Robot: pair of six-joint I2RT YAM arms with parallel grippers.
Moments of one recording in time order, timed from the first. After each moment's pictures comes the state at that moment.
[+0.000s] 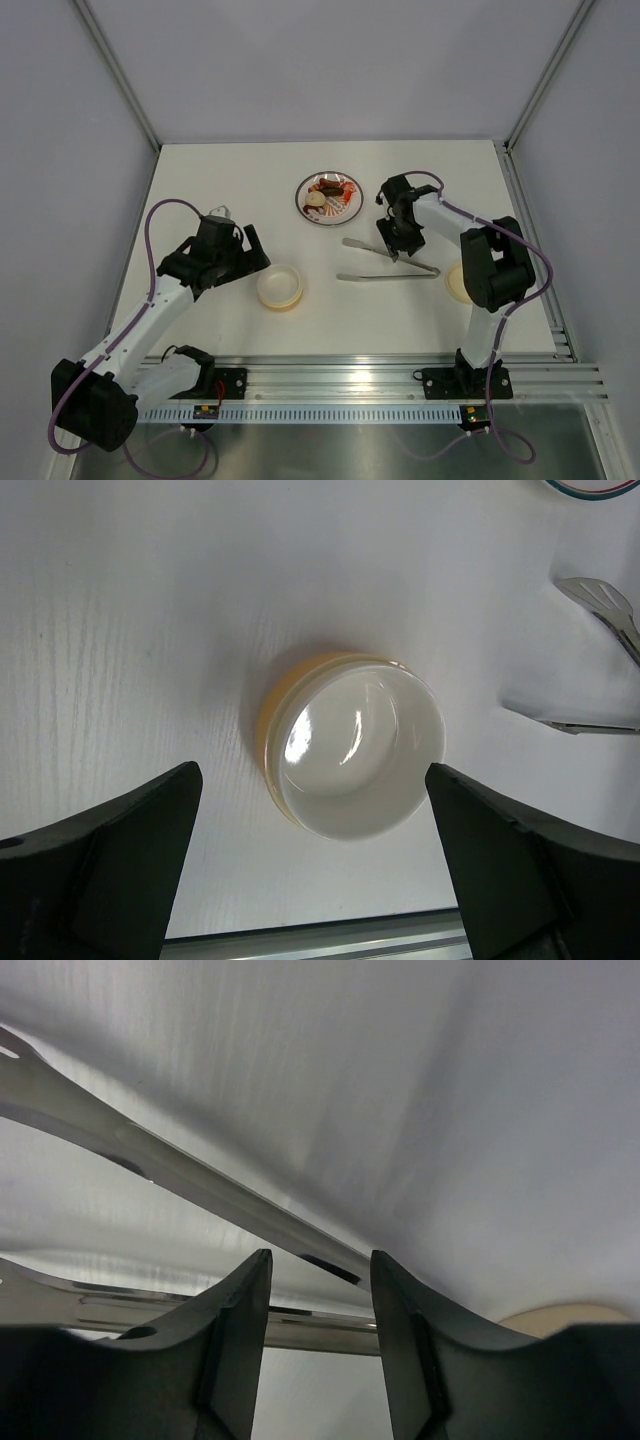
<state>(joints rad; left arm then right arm) -0.38 1.01 0.79 -0.66 -0.06 -0.68 0.39 1.88 1.32 -0.79 0.07 0.02</state>
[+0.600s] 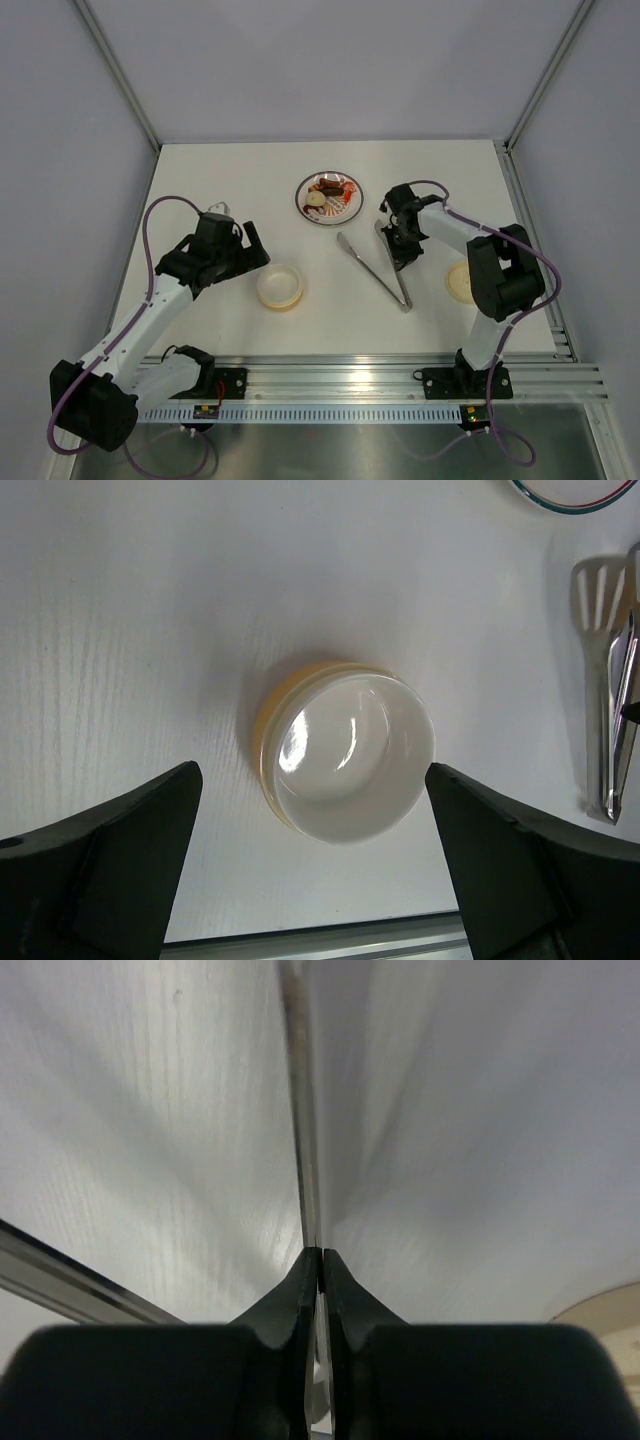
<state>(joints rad) -0.38 1.01 0.81 -0.66 -0.06 -0.67 0.39 1.82 1.20 -0.75 -0.04 0.13</state>
